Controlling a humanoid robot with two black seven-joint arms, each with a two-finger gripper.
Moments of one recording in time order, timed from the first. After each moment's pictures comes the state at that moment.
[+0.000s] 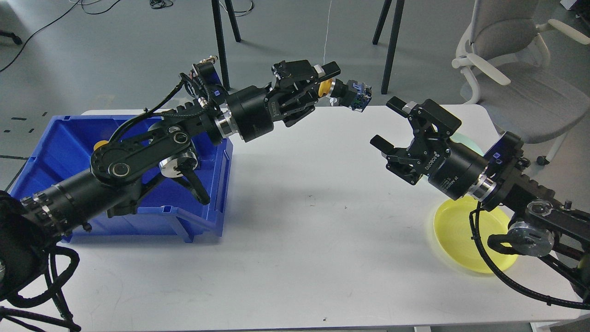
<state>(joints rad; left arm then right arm) -0.96 0.25 -0.41 -0.99 0.65 -0.45 -0.49 0.55 -0.68 0.54 1.46 -0.47 0.29 0.49</state>
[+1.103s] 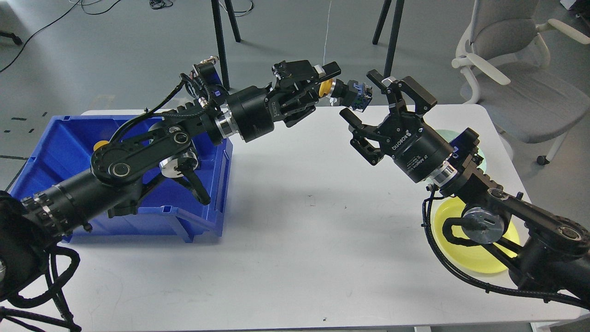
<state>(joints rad) -0.96 0.25 -0.41 -0.99 0.65 -0.45 -0.49 0.56 -0.44 0.63 1.35 -0.37 0.32 0.49</state>
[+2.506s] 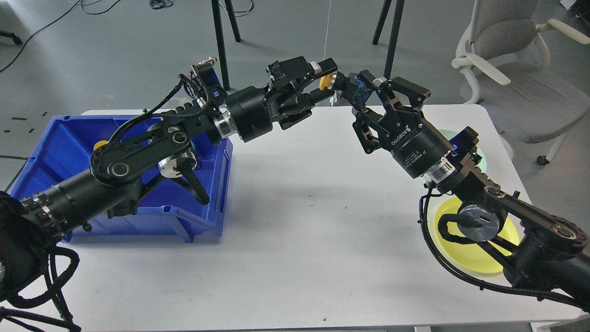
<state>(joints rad) -0.96 0.25 -0.41 -0.98 0.64 -0.46 -0.49 0.55 -0.42 0.66 1.35 -0.37 0.30 0.49</state>
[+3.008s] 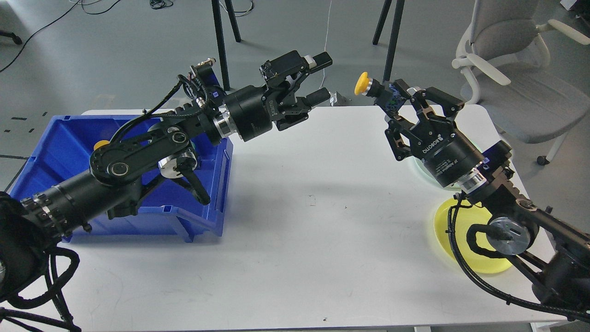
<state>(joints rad) -0.96 0.25 -0.41 -0.98 0.62 -0.45 -0.49 0.36 -0.56 0.81 1.38 -0.37 0.31 0.49</state>
